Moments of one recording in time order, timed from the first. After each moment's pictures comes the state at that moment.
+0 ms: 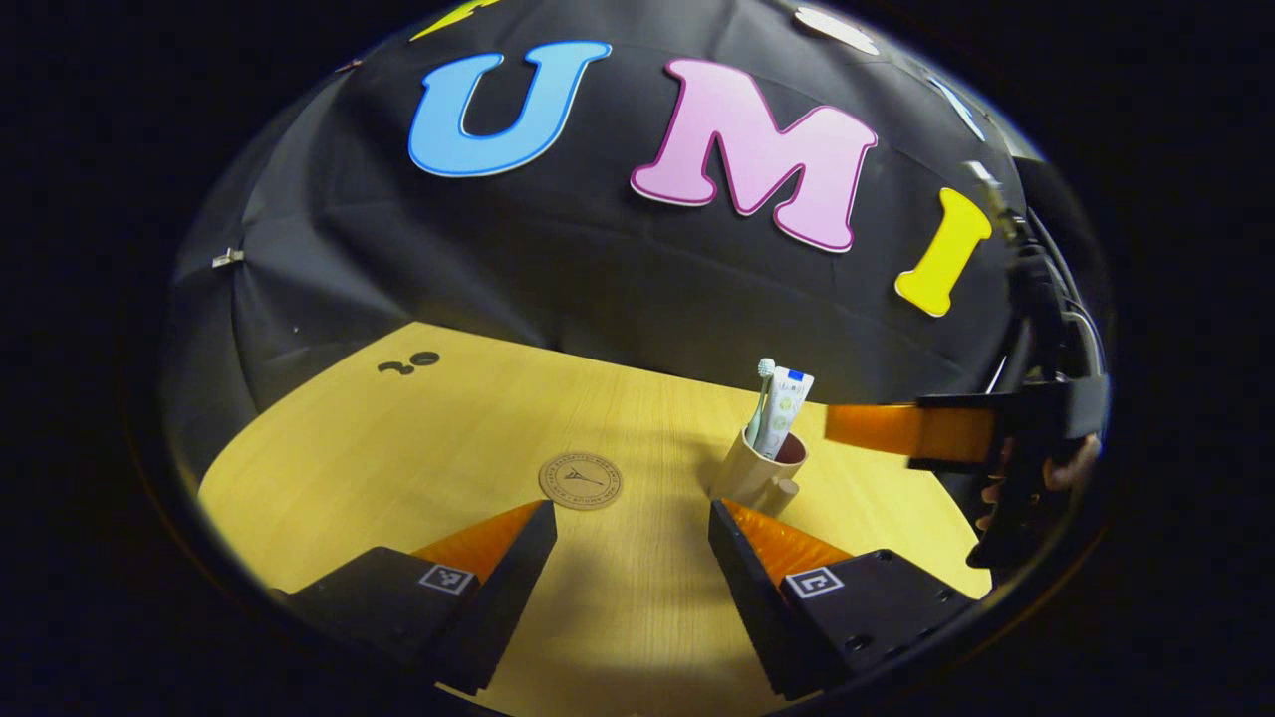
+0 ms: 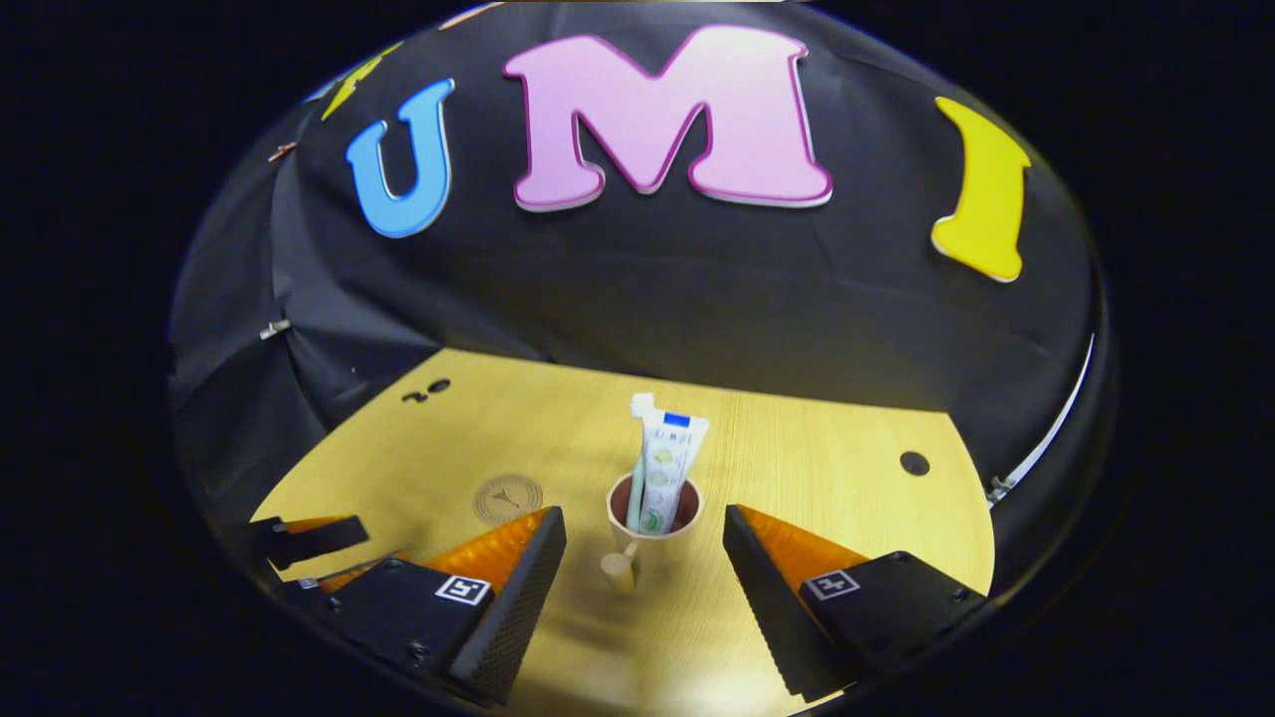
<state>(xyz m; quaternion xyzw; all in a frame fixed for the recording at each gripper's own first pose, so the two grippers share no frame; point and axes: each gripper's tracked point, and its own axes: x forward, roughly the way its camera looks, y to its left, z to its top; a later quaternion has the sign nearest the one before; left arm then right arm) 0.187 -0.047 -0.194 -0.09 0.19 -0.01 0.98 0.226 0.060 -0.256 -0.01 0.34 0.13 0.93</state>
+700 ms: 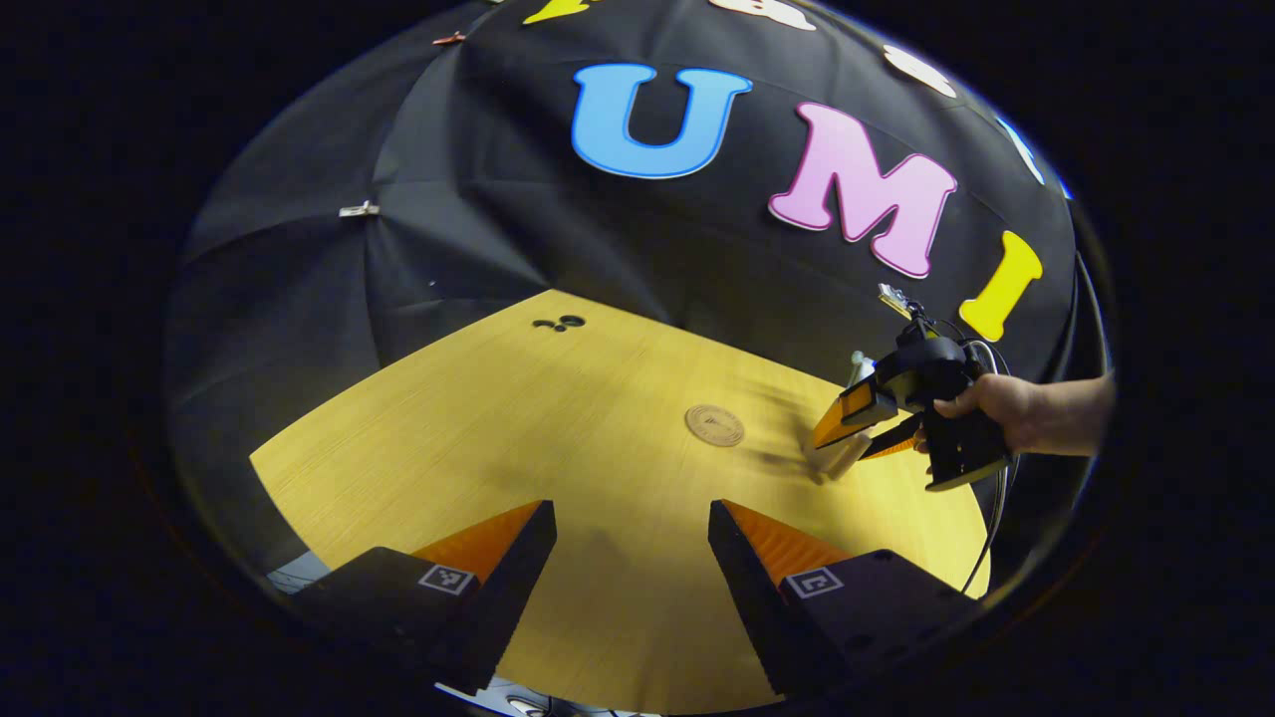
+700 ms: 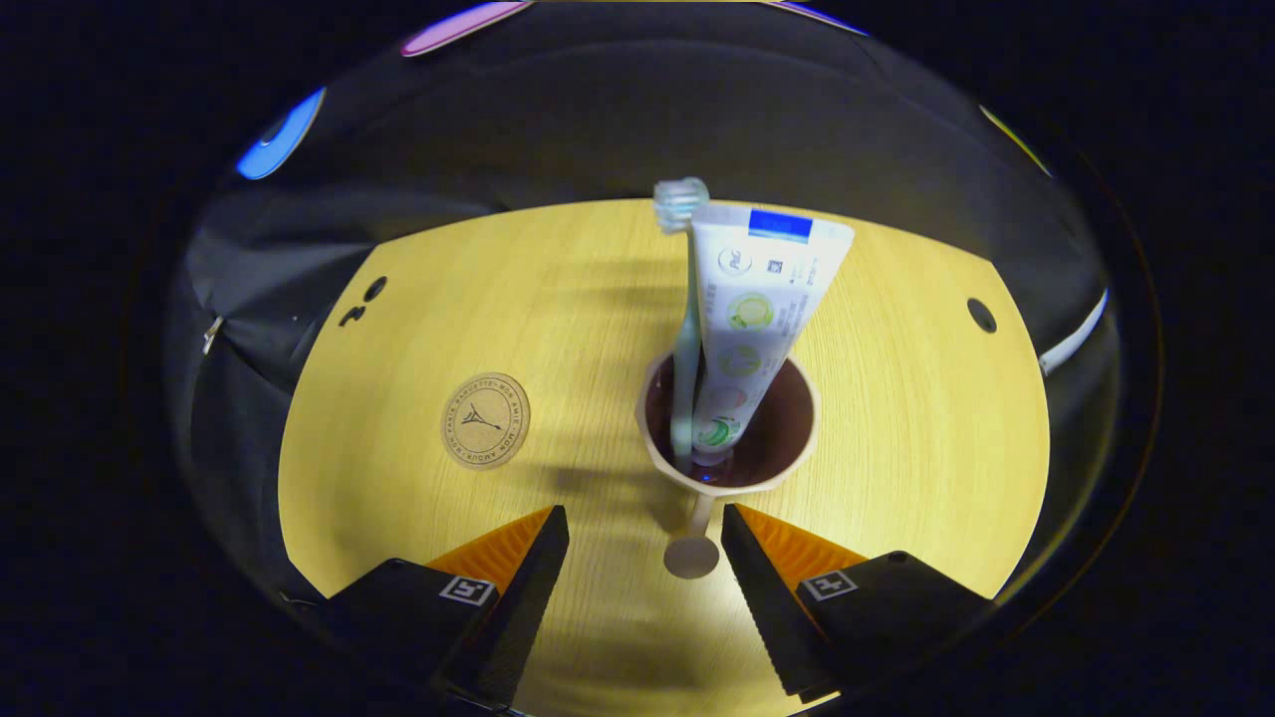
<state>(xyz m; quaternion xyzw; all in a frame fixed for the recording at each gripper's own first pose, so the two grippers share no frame) 0.035 0.067 -0.213 -0.15 0.24 0.11 0.95 0.220 0.101 -0.372 0.04 0.58 0.06 0.81</state>
